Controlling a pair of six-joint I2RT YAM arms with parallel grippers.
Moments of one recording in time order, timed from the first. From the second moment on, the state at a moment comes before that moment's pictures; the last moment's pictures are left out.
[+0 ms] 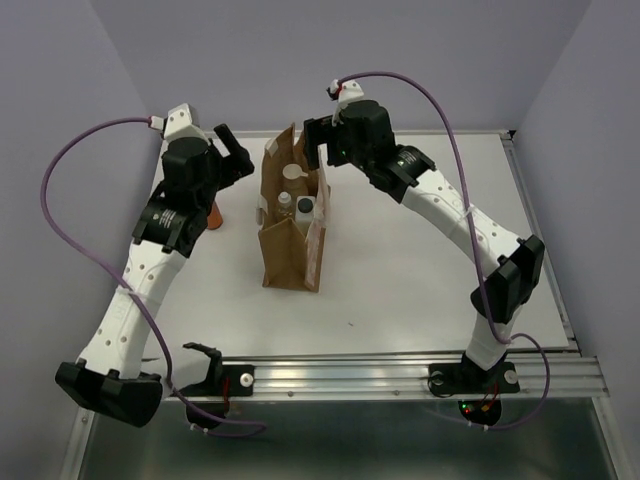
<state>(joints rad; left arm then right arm) -0.31 1.11 1.29 -0.46 -0.26 -0.50 0.71 1.81 1.93 -0.39 0.21 0.18</state>
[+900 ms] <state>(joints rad) -0.14 1.62 1.55 -0.81 -0.53 -0.65 0.71 1.91 1.92 -0.66 0.33 0.25</state>
